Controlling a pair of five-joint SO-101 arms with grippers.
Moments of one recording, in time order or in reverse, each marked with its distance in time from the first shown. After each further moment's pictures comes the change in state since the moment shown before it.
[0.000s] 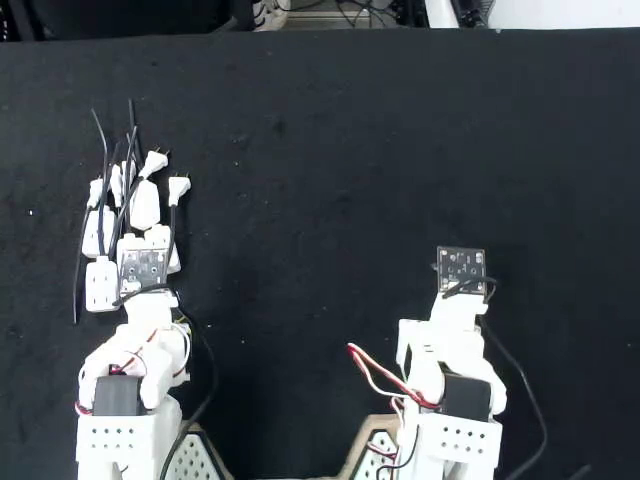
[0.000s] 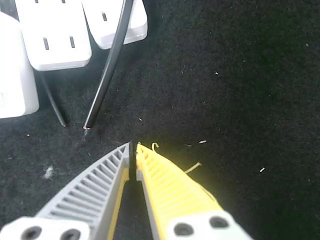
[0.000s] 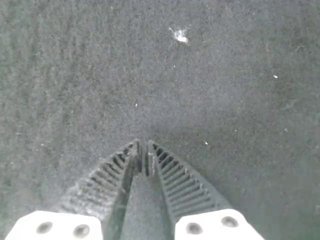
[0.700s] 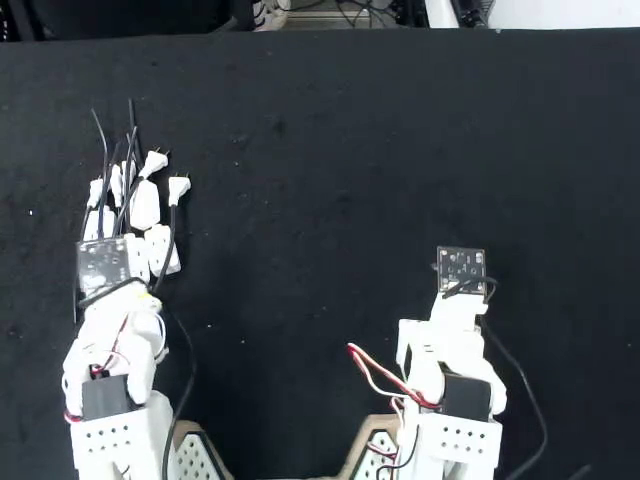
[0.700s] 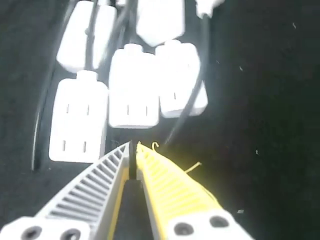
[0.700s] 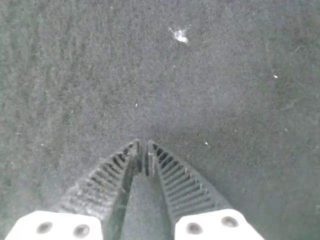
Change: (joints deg) left arm -11.2 0.0 0.0 -13.5 -4.6; right arm 0.0 0.0 0.0 0.0 0.0
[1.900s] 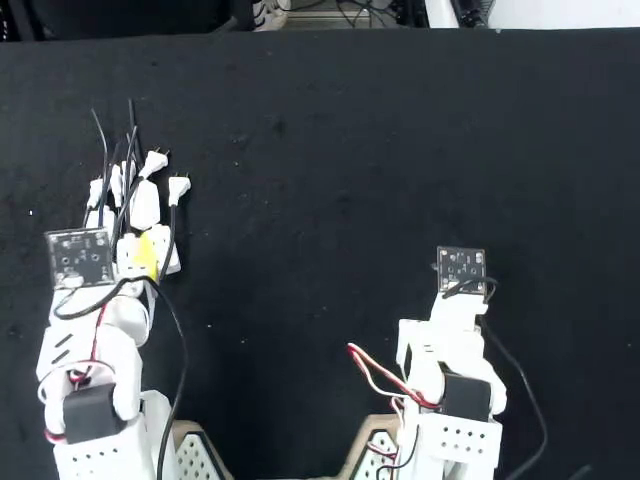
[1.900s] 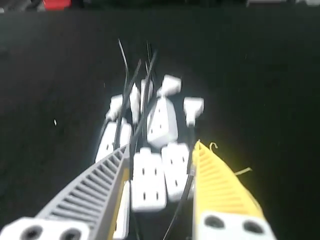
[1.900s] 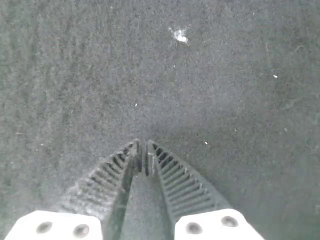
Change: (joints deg) left arm -0.6 0.2 -17.6 -5.3 -1.5; right arm 0.0 0.0 0.0 0.0 0.0
